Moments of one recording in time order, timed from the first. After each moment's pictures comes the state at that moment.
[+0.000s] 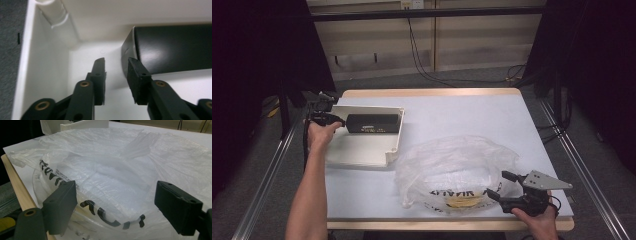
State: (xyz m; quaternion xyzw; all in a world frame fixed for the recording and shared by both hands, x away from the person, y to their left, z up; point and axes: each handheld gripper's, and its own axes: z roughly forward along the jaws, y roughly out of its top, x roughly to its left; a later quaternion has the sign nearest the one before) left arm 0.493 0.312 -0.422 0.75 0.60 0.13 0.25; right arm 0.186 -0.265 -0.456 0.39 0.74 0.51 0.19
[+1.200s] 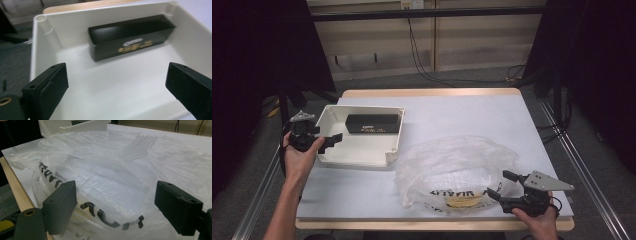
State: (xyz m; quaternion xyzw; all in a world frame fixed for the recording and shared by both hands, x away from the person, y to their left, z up) left arm 0.380 0.332 -0.394 0.76 0.47 0.18 0.40; right arm 0.183 -0.264 -0.454 0.40 0.73 0.52 0.20
